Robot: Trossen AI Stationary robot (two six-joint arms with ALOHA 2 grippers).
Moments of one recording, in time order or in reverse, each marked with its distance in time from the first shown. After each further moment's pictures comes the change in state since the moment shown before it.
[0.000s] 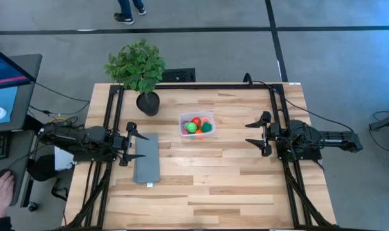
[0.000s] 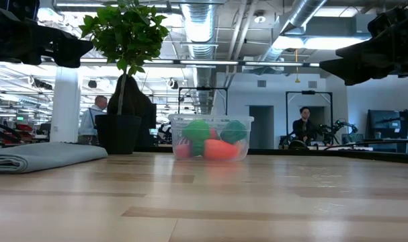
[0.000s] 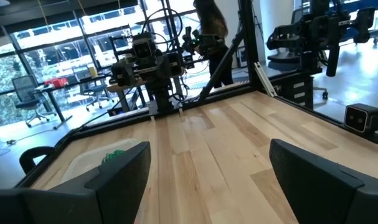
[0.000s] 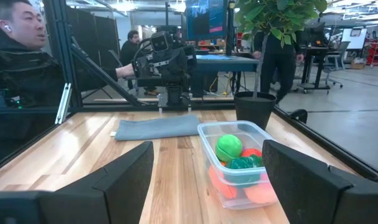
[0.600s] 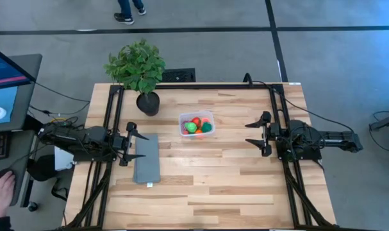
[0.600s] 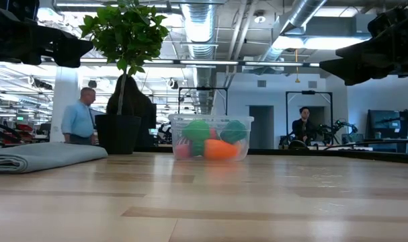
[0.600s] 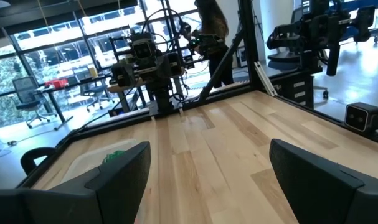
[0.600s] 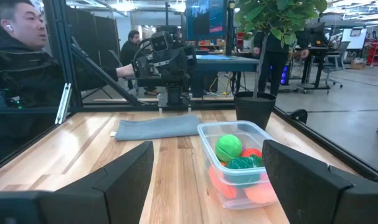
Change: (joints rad) left arm 0.000 0.000 0.000 0.000 0.000 0.008; right arm 0.000 0.000 0.000 0.000 0.000 0.000
